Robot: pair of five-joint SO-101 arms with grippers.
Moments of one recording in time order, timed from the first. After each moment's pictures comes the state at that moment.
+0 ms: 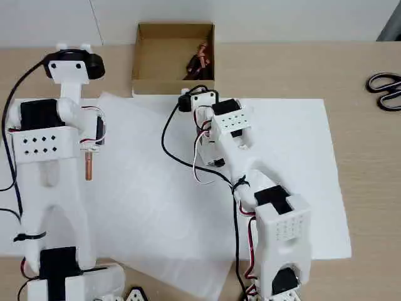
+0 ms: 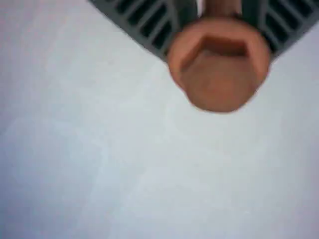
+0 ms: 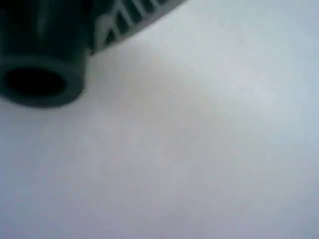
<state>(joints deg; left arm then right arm) -11.5 -8.2 -6.0 99.6 -2.4 -22.3 31.4 -12.2 76.9 5.2</state>
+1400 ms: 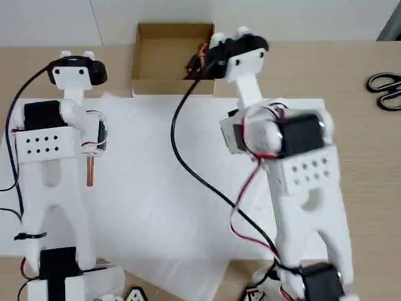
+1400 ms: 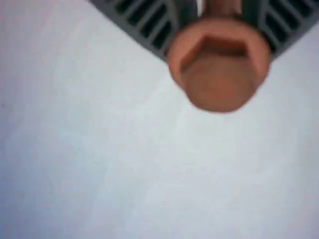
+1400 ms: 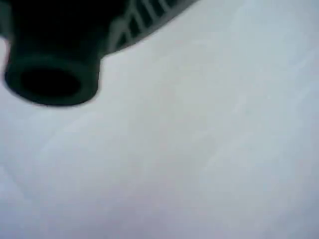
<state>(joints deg) -11.5 -8.2 -3.0 99.6 -2.4 -19.8 -18.7 -13.5 94.6 5.2</state>
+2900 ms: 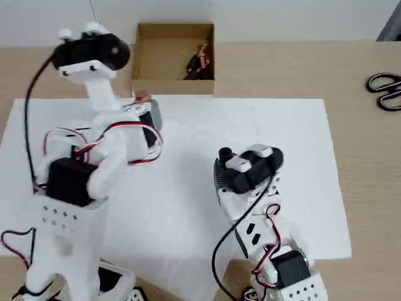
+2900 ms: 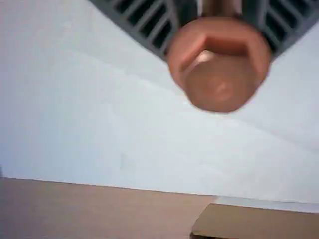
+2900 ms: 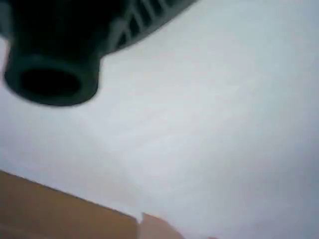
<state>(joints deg) 13.2 -33.3 7.6 74.2 27.3 -26.0 -95.2 85.0 35.1 -2.5</state>
